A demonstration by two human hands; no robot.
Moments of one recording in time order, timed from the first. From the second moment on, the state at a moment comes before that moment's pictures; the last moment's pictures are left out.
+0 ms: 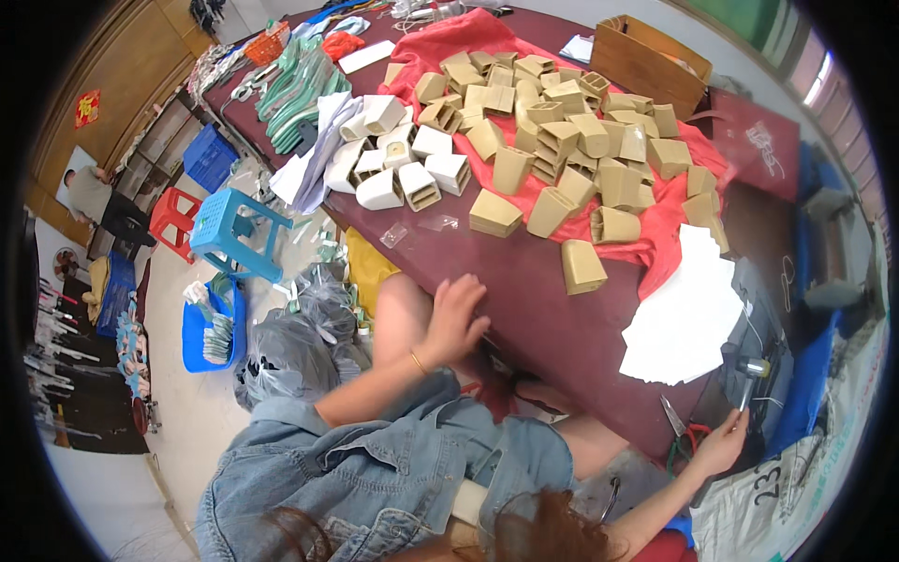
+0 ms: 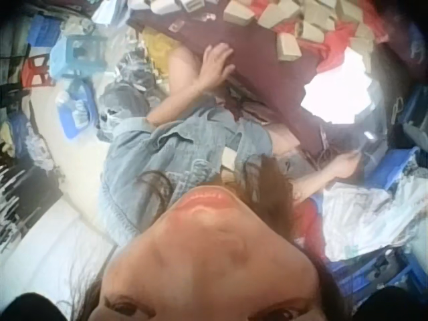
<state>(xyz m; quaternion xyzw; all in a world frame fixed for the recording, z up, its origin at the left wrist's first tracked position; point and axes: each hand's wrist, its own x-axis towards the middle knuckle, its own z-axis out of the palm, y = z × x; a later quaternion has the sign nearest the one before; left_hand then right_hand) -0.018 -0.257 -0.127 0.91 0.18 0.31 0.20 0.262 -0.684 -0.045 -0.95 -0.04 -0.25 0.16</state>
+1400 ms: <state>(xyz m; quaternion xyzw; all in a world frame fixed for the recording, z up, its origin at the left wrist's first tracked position) -0.044 -0.323 -0.463 0.87 -0.28 0.06 0.41 0.094 -0.498 -0.216 -0.71 -0.36 0.54 0.28</state>
